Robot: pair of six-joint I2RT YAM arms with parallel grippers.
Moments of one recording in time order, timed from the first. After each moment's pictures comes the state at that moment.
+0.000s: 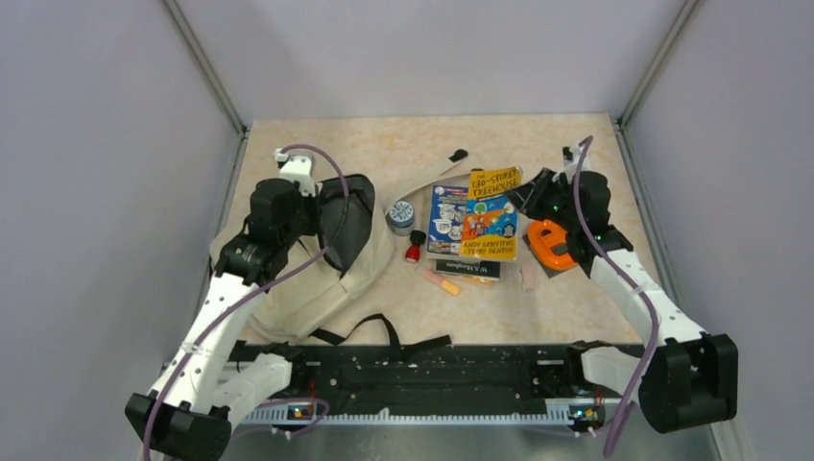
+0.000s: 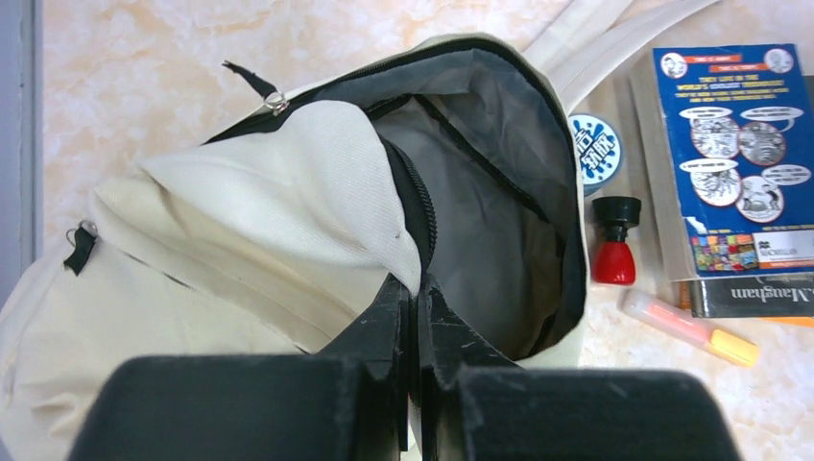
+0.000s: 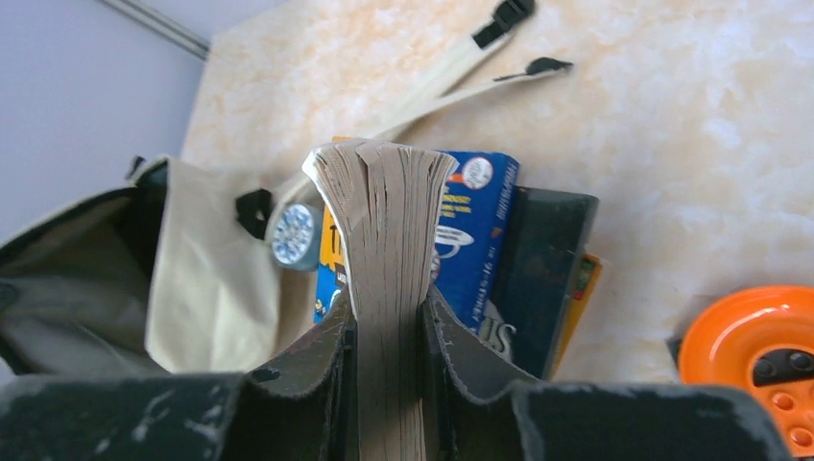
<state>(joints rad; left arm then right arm) -0.29 0.95 0.99 -0.52 -0.10 -0.11 0.18 1.12 0.75 0.04 -0.27 0.55</state>
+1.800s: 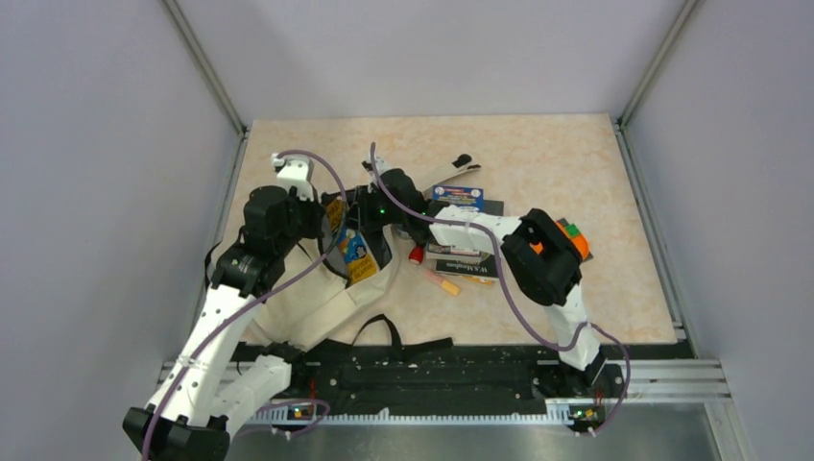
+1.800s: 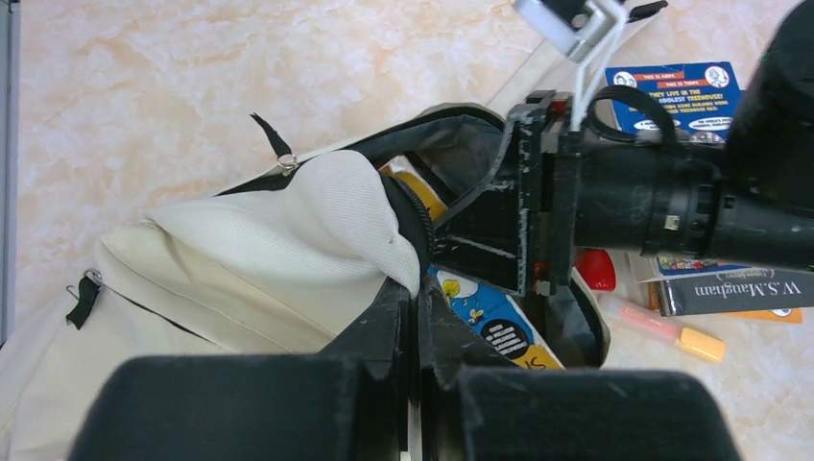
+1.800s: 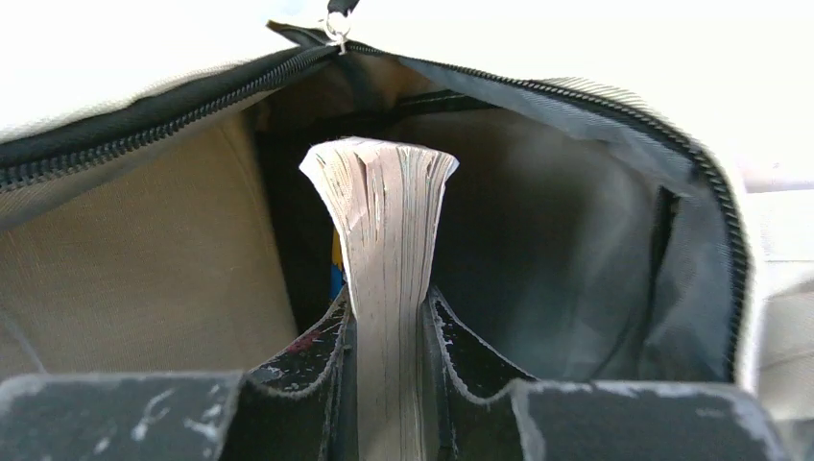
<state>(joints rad) -0.29 0.87 0.95 -0.46 -0.04 -0.11 0.89 2.10 1.54 0.16 -0.19 0.63</state>
